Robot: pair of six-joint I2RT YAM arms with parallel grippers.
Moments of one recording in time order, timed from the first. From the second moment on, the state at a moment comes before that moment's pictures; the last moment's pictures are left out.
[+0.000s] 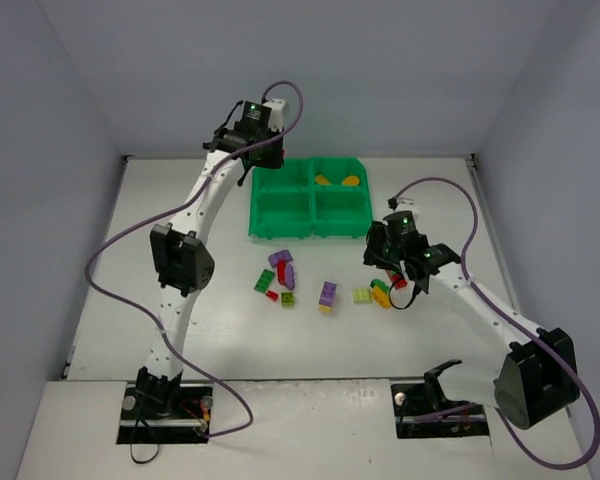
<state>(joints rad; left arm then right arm) -0.40 2.31 2.53 -0.89 0.09 -0.16 0.42 1.23 0.84 -0.41 0.15 0.49</state>
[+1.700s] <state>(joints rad) -0.64 1.58 1.12 -0.56 0.09 -0.19 0.42 1.22 0.80 -0.43 0.10 0.45</state>
